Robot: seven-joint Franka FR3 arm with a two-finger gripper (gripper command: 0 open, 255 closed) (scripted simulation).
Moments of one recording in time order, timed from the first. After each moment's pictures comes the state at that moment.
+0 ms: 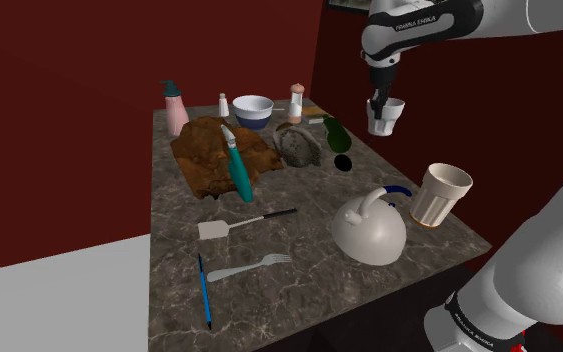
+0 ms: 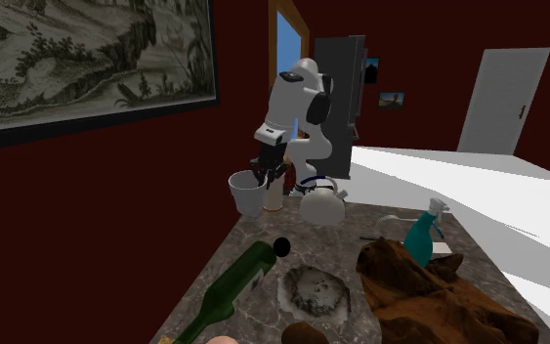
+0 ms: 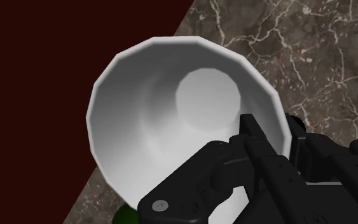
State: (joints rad) arm -0.11 0.00 -0.29 -1.87 -0.26 1.82 -0.55
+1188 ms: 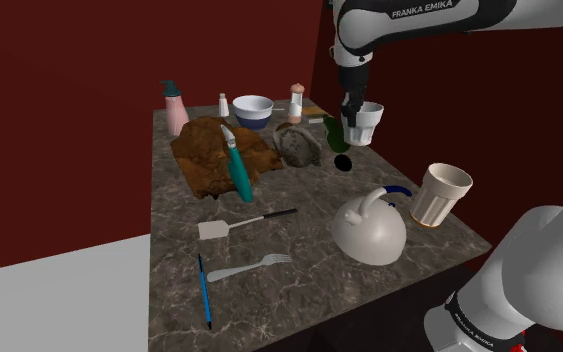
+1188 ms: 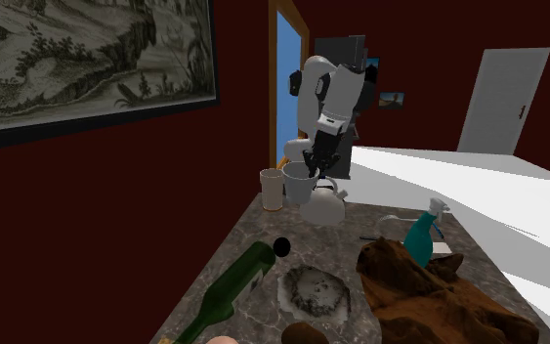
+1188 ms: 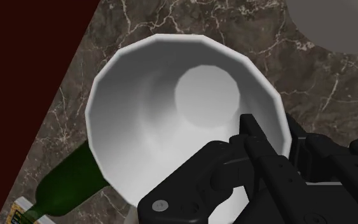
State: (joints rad) arm 0.04 -0.14 -0.12 -1.96 -0.25 1.70 -0.26
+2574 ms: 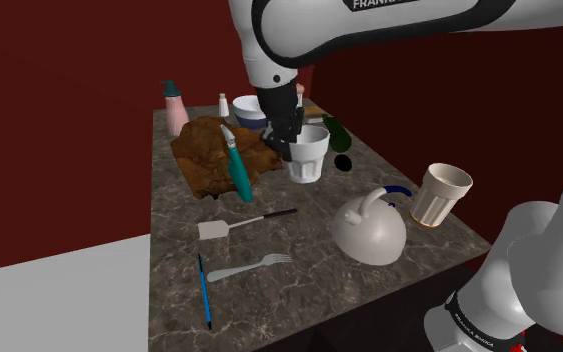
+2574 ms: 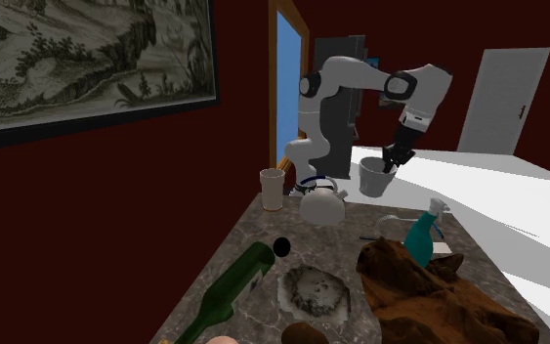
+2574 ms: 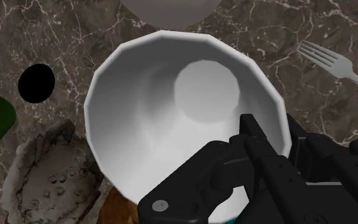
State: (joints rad) arm 0.27 -0.03 0.17 -1.81 -0.14 1.57 0.22
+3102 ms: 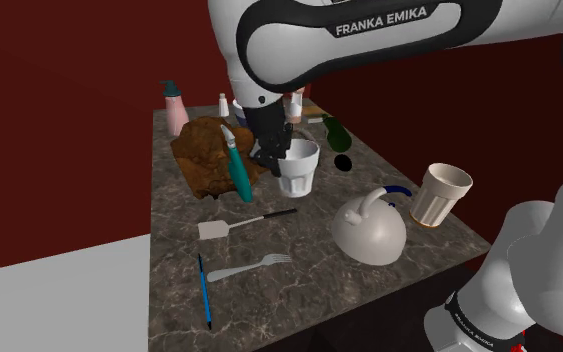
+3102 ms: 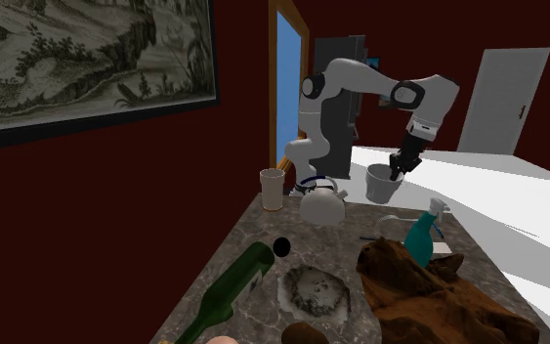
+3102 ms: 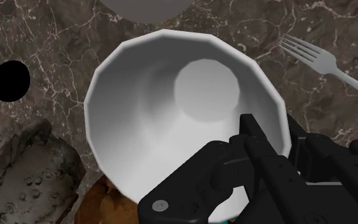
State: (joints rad) arm 0.30 0.02 0.19 -1.82 -0.14 1.62 0.28
